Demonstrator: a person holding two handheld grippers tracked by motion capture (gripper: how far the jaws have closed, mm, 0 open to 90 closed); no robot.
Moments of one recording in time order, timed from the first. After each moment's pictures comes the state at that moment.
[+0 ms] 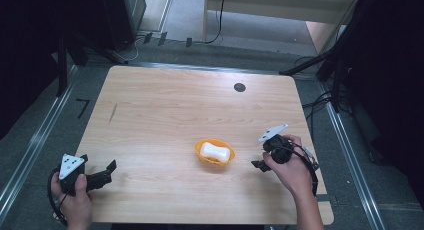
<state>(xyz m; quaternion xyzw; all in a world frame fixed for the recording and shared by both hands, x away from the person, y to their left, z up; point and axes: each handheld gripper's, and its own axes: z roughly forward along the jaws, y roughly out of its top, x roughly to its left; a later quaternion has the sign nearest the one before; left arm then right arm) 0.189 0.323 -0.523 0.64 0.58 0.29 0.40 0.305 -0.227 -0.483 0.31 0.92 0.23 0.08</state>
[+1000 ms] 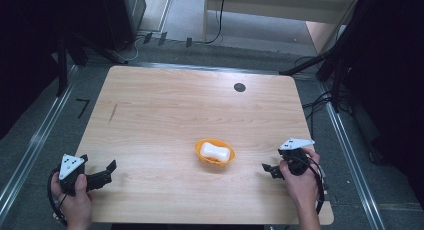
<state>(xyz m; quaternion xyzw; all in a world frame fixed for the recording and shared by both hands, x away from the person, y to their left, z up) 0.188 0.323 -0.523 0.64 0.58 0.29 0.40 0.281 -0.279 -0.516 0.40 0.85 0.33 0.11</state>
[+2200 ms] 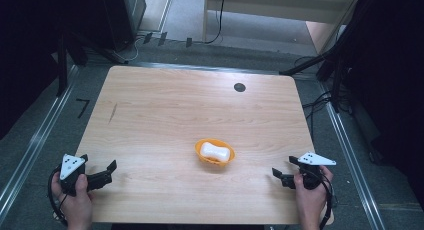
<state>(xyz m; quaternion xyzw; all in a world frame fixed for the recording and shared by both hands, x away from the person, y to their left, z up) 0.188 0.322 -0.523 0.64 0.58 0.30 0.40 0.249 -0.321 -0.548 0.45 0.77 0.42 0.14</state>
